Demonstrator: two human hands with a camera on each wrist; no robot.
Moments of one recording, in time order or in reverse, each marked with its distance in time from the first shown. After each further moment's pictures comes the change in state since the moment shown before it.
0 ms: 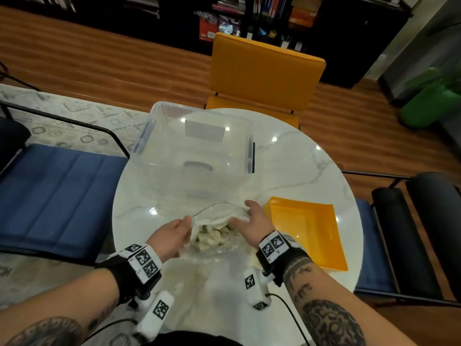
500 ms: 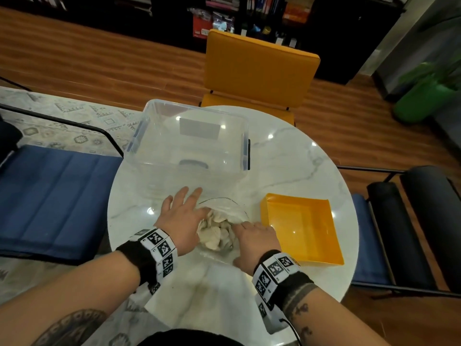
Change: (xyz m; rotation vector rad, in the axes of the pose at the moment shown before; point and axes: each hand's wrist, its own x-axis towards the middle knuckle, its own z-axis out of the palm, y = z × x) left_hand 0.005 0.032 0.015 1.295 0.075 0.577; right_hand -0.036 0.015 0.010 -0.953 -0.079 -0.254
